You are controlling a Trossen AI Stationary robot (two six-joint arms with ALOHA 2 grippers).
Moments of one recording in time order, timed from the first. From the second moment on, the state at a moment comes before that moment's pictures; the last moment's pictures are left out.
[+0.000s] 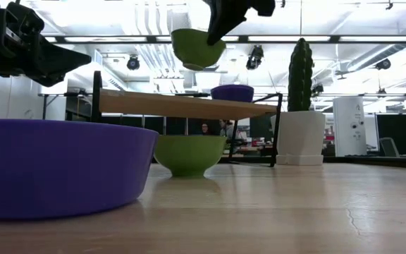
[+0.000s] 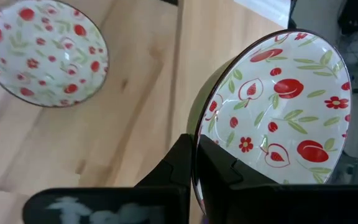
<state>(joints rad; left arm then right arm) -0.21 0.06 0.01 0.07 -0.39 -0.01 0.00 1.87 1.95 -1.10 0.34 -0.66</state>
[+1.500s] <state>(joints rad) -0.21 0.06 0.01 0.07 -0.39 -0.01 -0.17 2.00 2.03 -0.97 0.21 -1.03</state>
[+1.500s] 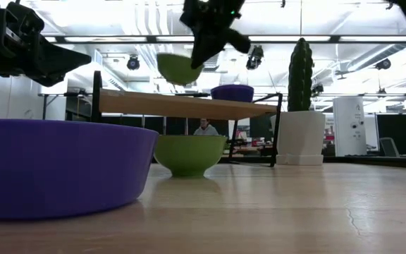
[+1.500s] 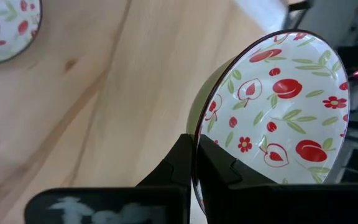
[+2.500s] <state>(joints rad) -0.21 0.07 0.01 0.07 -0.39 -0.01 -0.18 2.21 2.34 -1.25 0.16 -0.92</state>
